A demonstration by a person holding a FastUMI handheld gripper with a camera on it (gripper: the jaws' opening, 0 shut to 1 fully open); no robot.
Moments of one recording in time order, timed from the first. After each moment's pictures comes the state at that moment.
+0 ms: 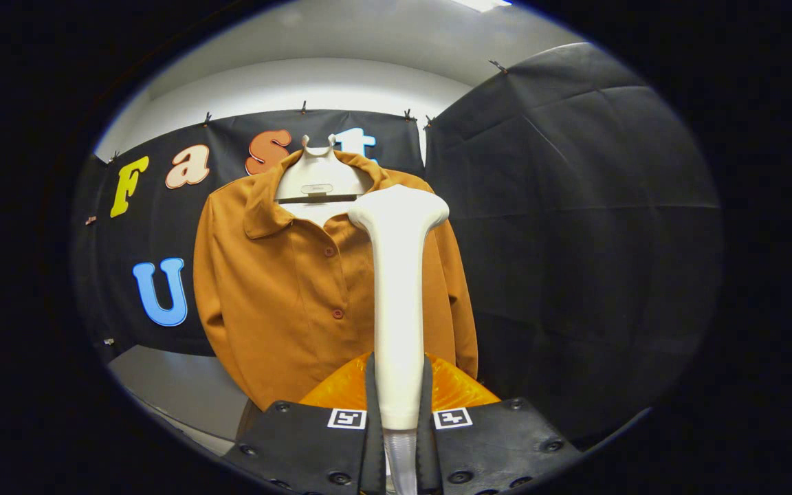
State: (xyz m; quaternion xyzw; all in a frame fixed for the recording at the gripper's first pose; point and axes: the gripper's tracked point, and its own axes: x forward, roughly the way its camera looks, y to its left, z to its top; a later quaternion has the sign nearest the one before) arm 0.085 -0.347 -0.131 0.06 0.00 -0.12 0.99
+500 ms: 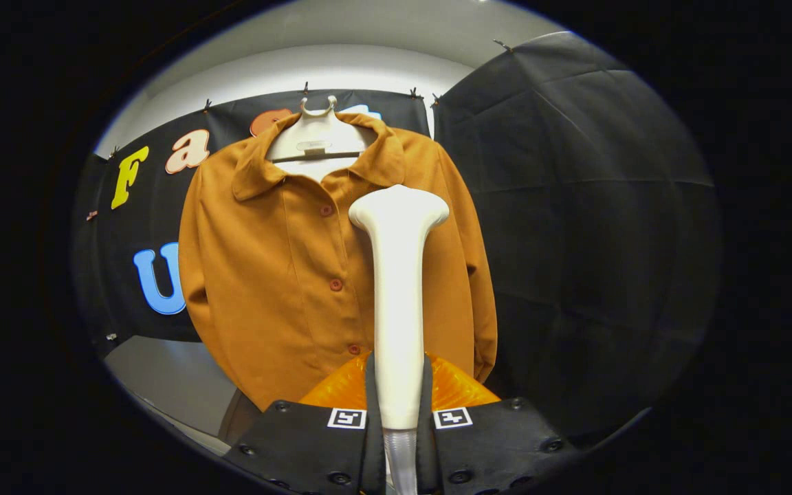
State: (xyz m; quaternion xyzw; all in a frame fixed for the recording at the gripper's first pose) arm 0.122 -0.339 -0.187 0.07 0.05 -0.10 0.99
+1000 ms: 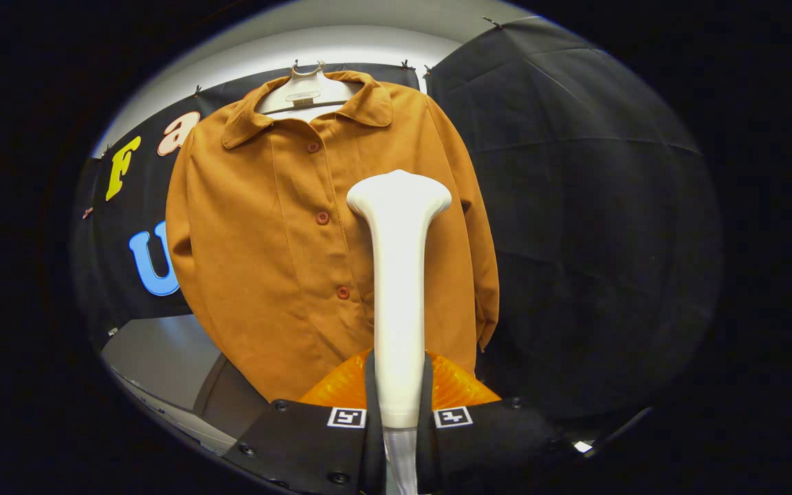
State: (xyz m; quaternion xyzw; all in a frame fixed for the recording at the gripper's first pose) arm 0.109 -0.341 -0.256 0.08 0.12 -0.10 0.98
